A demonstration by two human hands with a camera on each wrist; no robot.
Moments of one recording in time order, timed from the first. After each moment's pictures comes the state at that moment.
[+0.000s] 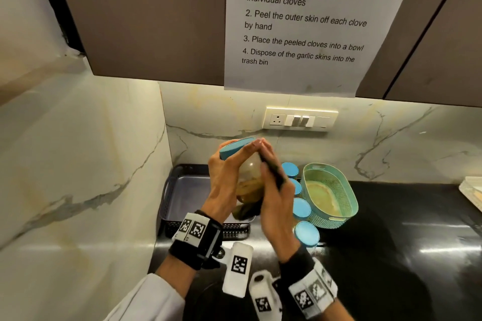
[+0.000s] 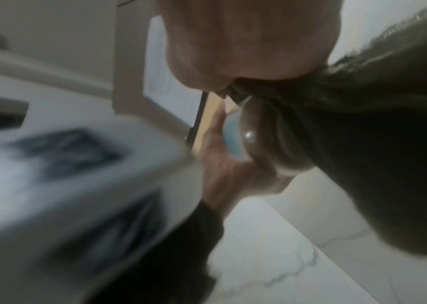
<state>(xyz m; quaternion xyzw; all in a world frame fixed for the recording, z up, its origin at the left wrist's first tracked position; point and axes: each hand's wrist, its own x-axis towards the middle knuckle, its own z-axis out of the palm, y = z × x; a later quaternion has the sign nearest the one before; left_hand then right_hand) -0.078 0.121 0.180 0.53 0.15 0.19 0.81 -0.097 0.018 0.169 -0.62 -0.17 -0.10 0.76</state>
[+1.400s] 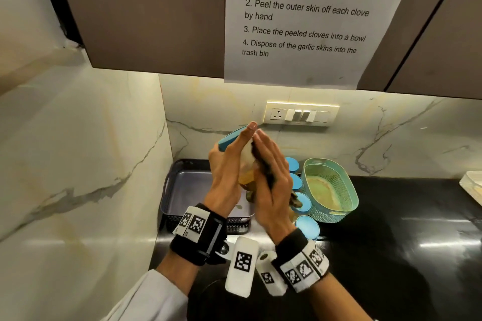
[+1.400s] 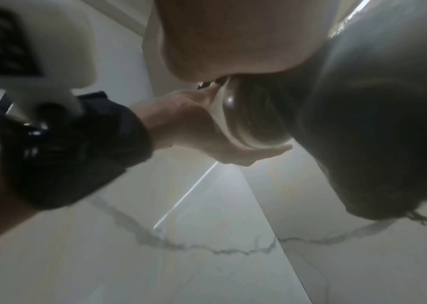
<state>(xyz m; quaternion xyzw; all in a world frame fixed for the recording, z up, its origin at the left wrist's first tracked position) -0.084 0.115 0.195 0.50 0.17 0.18 0.83 -0.078 0.020 0.148 -0.68 -0.31 -0.25 0.61</state>
